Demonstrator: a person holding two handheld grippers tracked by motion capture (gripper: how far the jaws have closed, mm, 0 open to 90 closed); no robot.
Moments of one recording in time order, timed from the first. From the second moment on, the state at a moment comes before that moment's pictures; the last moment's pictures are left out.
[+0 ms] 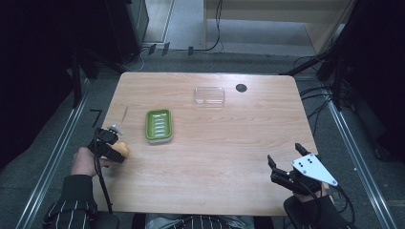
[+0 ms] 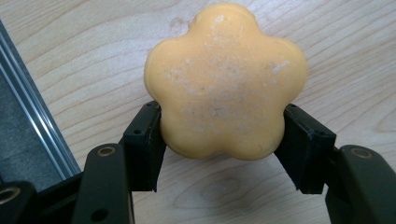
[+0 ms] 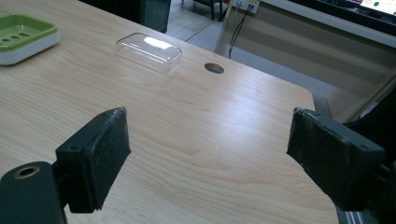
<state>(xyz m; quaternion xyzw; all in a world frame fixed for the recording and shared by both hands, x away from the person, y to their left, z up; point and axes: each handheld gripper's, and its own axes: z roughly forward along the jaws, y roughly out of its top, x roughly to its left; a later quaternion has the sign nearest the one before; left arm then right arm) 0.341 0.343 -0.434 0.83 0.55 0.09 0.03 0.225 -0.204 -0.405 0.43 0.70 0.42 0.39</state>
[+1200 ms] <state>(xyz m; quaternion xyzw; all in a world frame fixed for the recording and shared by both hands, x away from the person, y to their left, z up) 0.346 0.303 -0.417 0.86 0.50 0.09 0.05 0.225 -0.204 -0.405 0.43 0.70 0.42 0.39</state>
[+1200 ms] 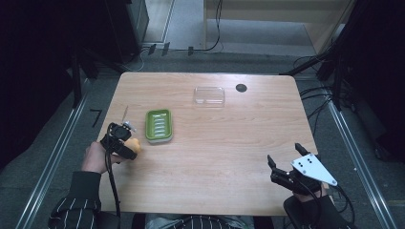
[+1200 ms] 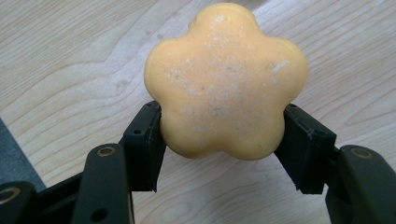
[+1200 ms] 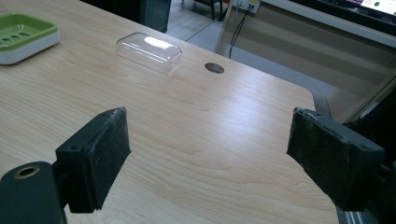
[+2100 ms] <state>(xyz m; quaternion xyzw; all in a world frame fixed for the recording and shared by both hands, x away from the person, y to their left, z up) 0.358 0.291 -0.403 0.87 0.48 0.09 0.06 0.225 -0.203 -0.405 0.43 0.70 0.42 0.38</state>
